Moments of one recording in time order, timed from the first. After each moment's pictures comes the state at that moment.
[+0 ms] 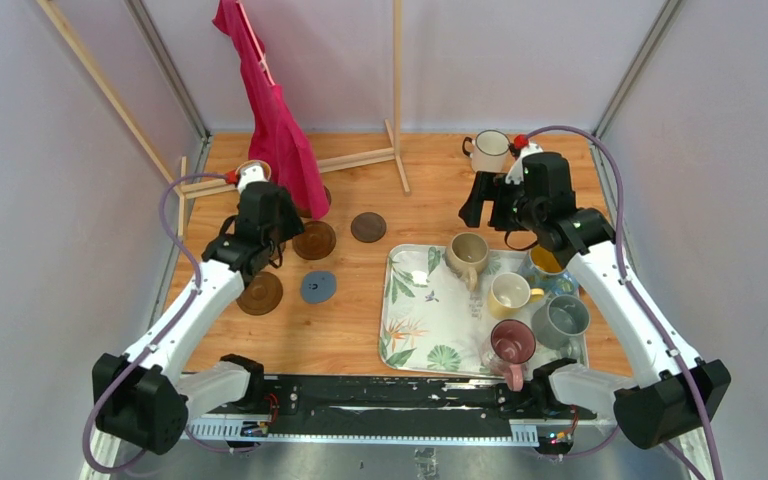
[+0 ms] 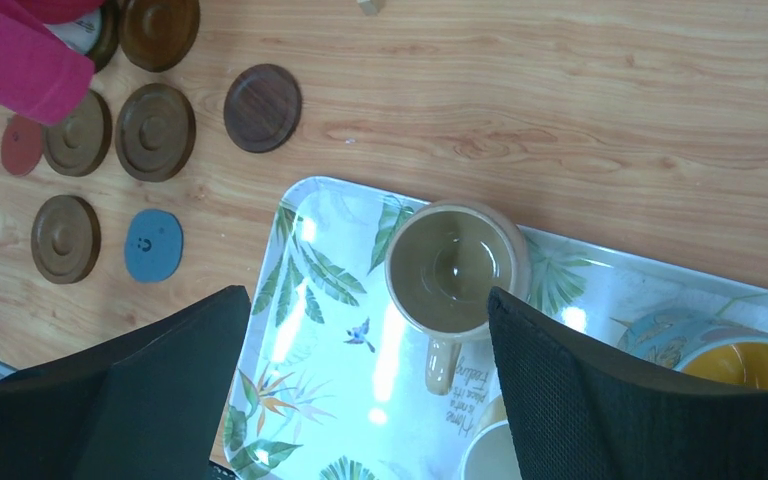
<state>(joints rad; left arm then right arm) -0.28 1.11 0.88 -0.36 -0.34 -0.53 0.35 1.14 1.20 -0.64 -0.10 0.35</state>
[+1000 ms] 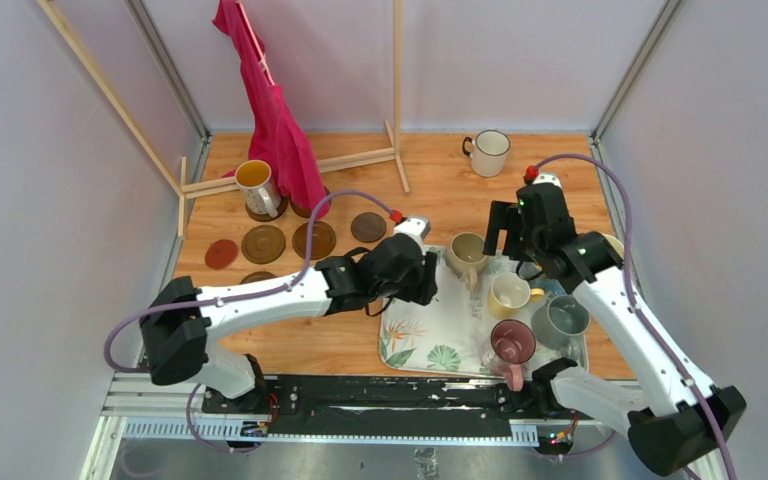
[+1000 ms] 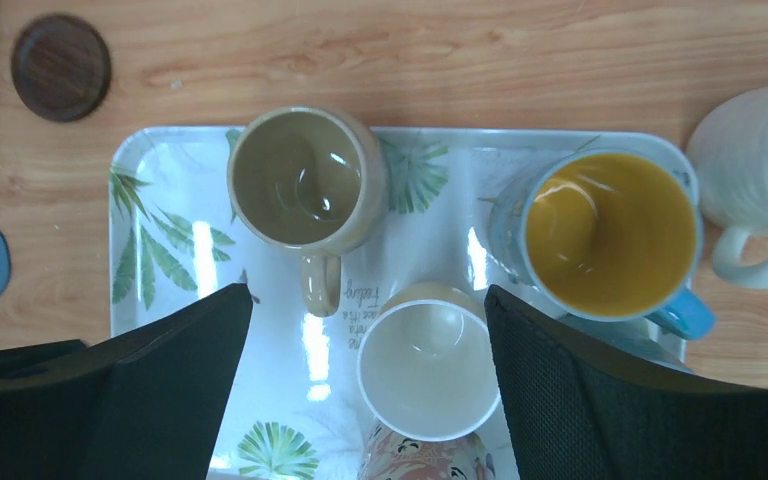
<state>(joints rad) -1.07 1.42 1.01 -0.26 -0.21 -0.61 0.43 1.04 1.07 -0.82 0.23 0.41</state>
